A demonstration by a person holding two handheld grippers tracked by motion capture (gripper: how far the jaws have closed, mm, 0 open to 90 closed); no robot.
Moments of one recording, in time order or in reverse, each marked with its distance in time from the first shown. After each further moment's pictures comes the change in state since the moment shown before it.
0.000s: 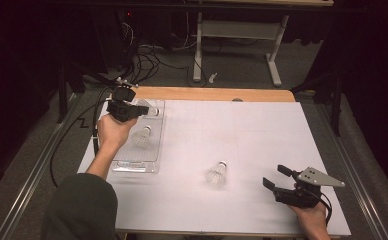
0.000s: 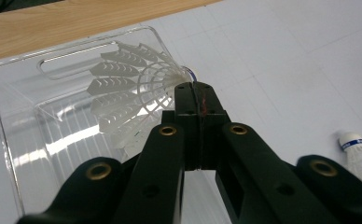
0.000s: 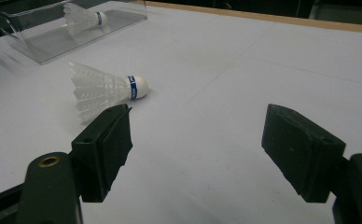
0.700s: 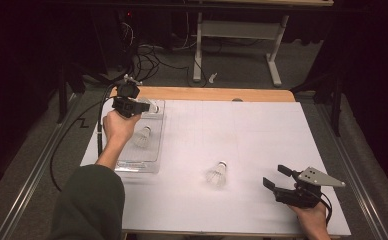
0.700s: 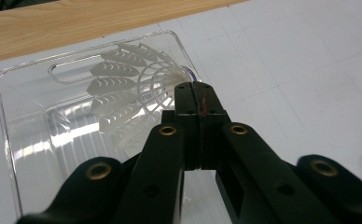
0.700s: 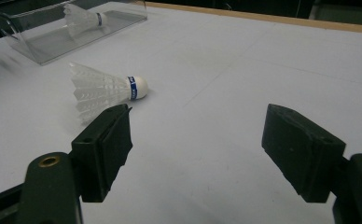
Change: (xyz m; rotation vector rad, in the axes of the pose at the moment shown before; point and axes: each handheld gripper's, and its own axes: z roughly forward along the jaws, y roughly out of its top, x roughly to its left) left arm 0.006 0.012 0.023 0.016 0.056 -0.038; right arm 0.000 0.000 0.000 -0.003 0.000 -0.001
